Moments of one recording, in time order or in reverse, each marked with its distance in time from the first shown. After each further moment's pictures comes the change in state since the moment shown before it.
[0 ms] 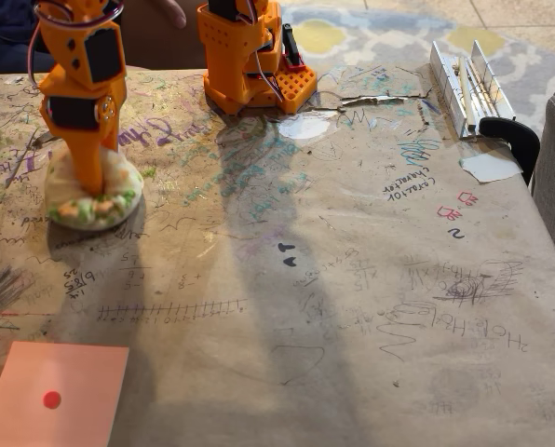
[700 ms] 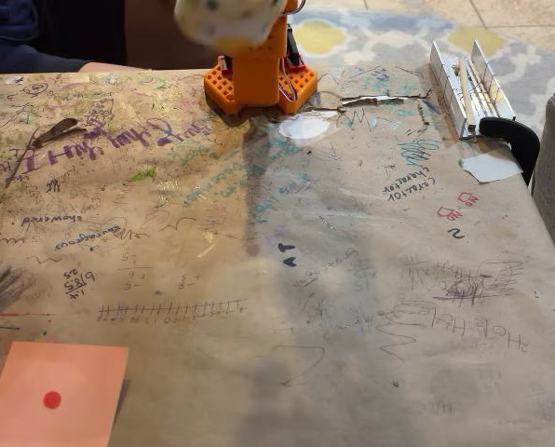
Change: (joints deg) arm -41.8 75.4 -6.9 24.6 31.6
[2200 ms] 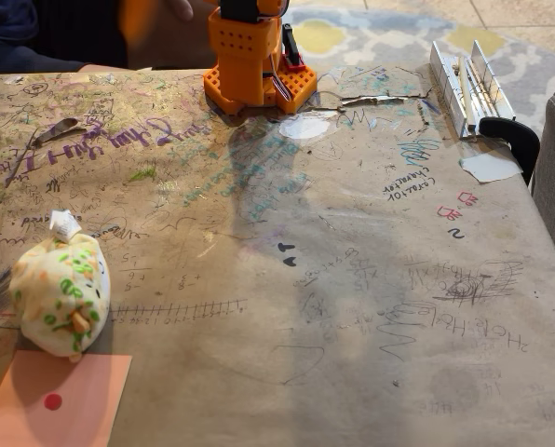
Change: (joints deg) arm 16.7 -15.6 22.4 -15.5 -25.7
